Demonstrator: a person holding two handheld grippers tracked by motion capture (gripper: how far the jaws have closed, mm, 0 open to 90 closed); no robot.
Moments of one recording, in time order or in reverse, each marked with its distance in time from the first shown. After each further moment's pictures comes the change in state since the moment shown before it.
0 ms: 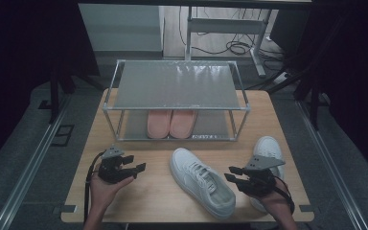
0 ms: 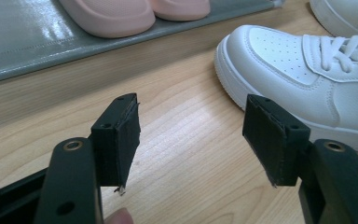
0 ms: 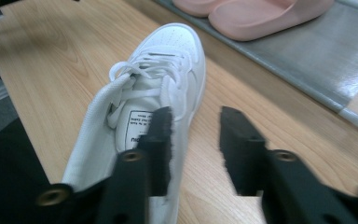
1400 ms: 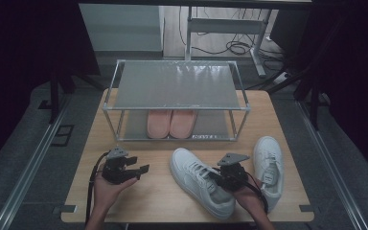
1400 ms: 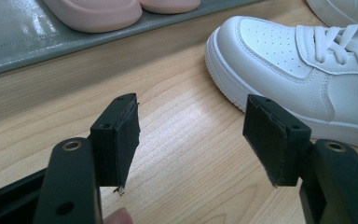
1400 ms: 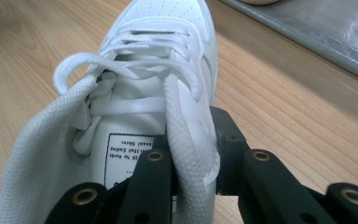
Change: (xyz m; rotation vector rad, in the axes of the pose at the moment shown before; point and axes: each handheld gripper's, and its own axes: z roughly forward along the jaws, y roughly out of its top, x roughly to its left) left arm -0.004 0.001 0.008 0.022 -0.017 0.016; right arm 0.011 0.003 0.073 0.119 -0.045 0.061
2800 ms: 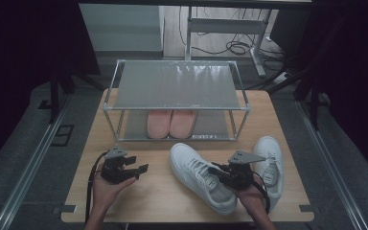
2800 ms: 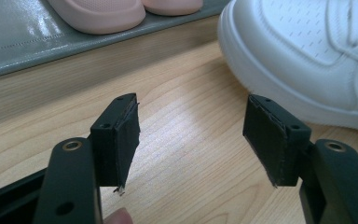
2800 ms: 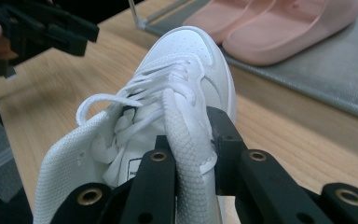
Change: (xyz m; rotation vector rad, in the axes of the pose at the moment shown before) left arm 0.001 0.000 -0.002 -0.002 0.003 -0.004; right arm -0.005 0.001 -0.022 -0.245 0.110 0.087
